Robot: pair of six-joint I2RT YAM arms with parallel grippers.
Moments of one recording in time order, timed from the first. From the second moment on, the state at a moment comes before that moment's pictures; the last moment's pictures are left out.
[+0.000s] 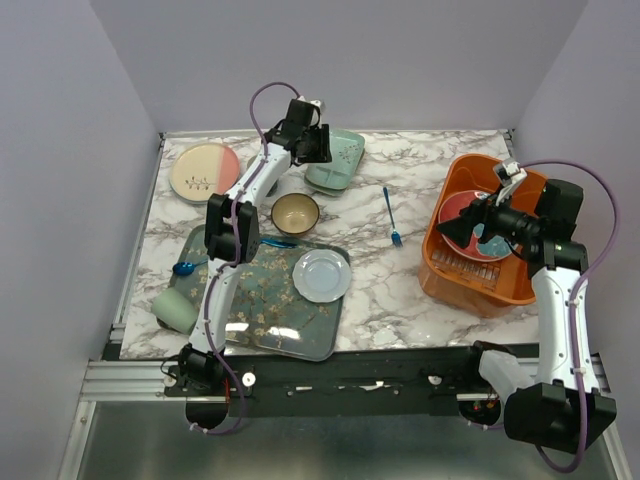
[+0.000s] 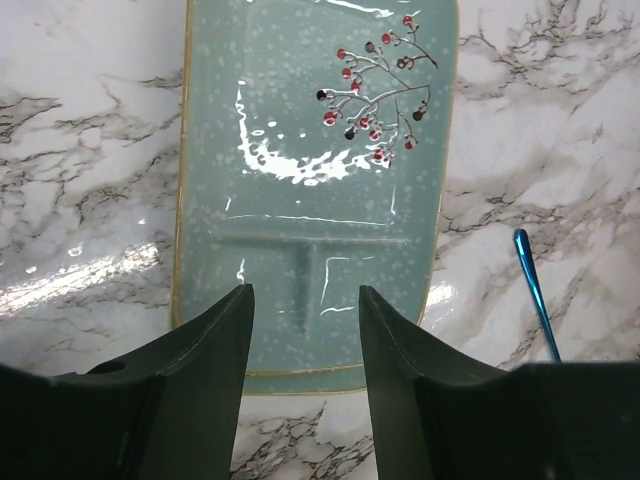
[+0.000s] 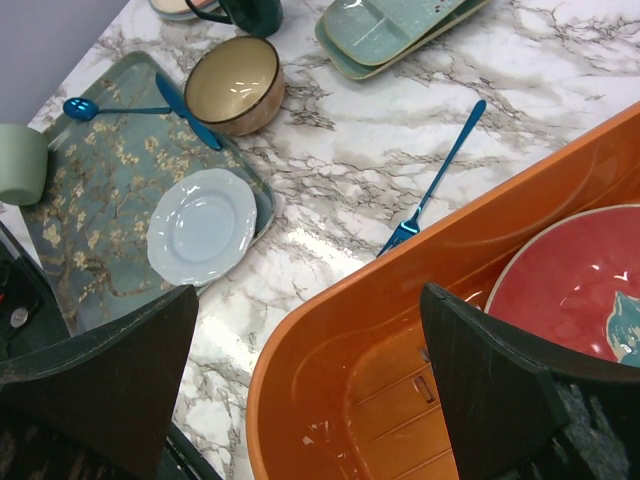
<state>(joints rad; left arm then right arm) -0.37 2.47 2.37 -0.59 0.18 -0.31 -0.24 0.97 0.98 -0.56 -0.96 -0.16</state>
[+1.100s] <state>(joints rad) -0.10 1.69 1.66 -0.19 0.15 -0.42 -0.24 0.99 0.98 -0.56 -0.96 -0.17</state>
